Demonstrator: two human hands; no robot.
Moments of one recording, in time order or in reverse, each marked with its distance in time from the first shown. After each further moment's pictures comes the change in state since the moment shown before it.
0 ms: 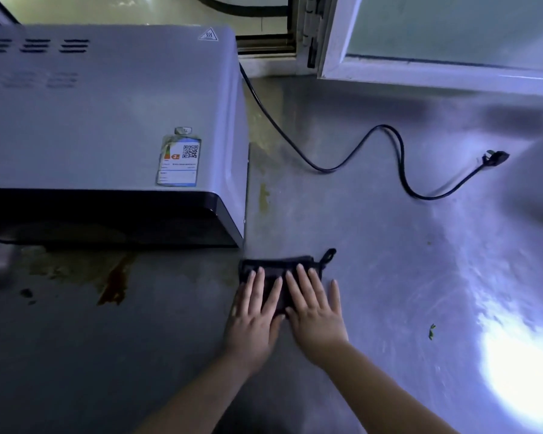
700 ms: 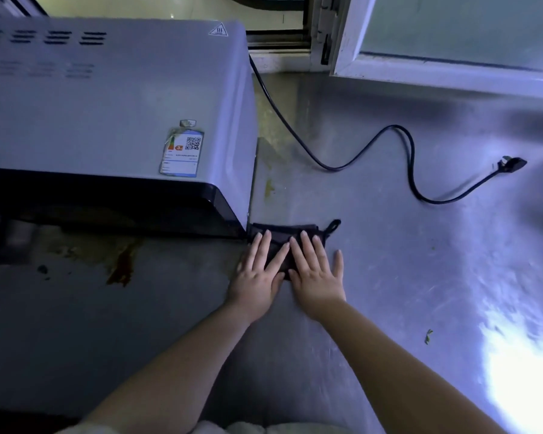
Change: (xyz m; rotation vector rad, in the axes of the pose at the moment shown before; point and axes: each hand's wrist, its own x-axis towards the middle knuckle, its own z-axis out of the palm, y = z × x) left_hand 0.063 0.000 -0.018 -0.015 -0.087 -0.009; right_hand 0.047 0.011 -0.040 0.035 -0.102 -0.028
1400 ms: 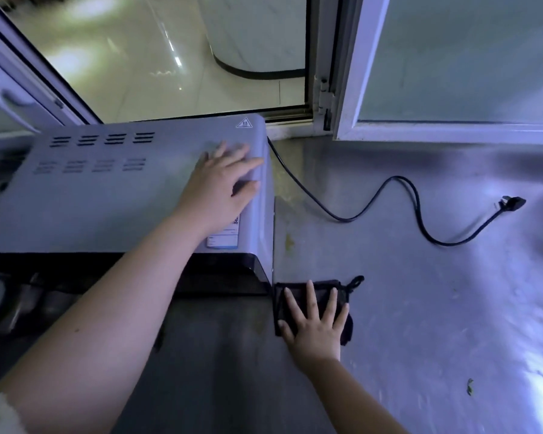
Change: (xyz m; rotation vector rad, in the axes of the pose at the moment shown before) left_hand 0.116 -0.065 -0.284 -0.091 0.202 0.100; right_hand 0.014 -0.070 0.013 0.033 0.108 0.171
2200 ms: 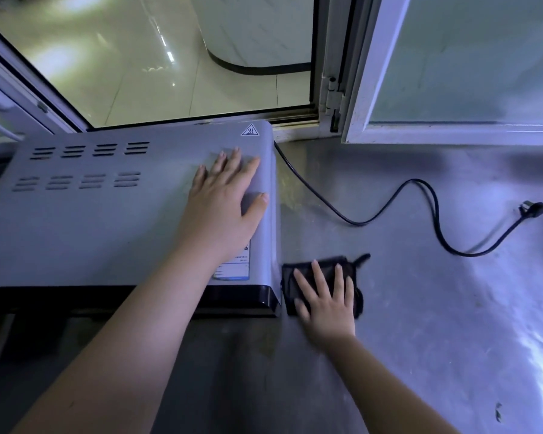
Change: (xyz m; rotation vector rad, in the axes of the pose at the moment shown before) left_hand 0.003 -0.006 0.009 0.058 0.035 -0.090; right_hand 0.068 0.005 -0.026 -0.008 0.051 -0.044
